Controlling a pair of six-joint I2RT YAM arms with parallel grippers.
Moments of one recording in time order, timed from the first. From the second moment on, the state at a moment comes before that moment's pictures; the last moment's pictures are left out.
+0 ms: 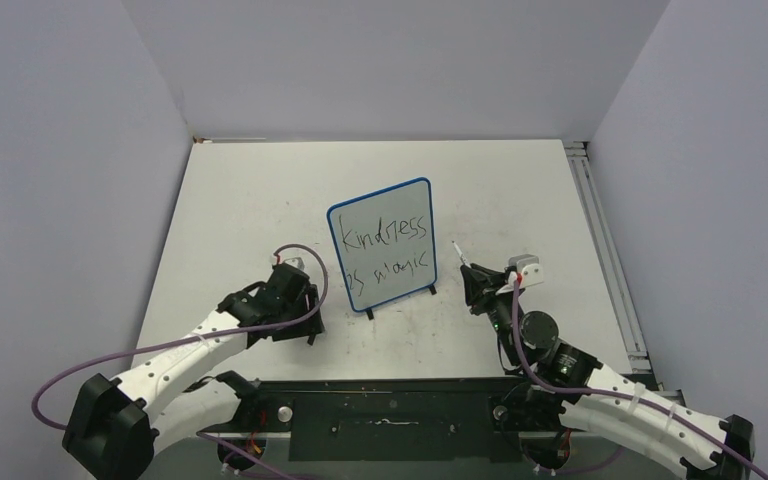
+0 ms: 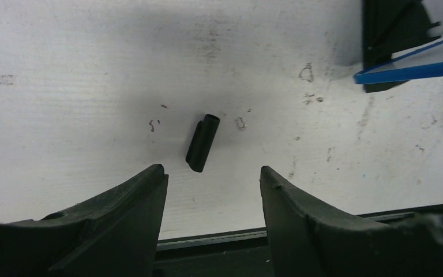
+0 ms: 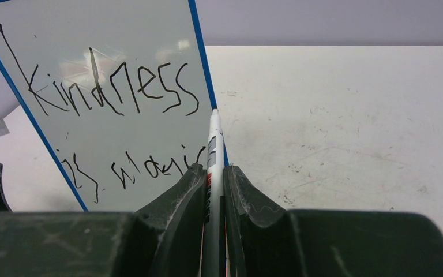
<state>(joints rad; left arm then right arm) -0.61 0.98 0.58 -0.67 -0.08 -0.73 0.99 0.49 0.31 0.21 0.64 0.17</state>
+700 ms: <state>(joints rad) -0.63 1.04 0.48 -0.58 -0.18 -0.78 0.99 0.47 0.30 0.20 0.64 0.19</state>
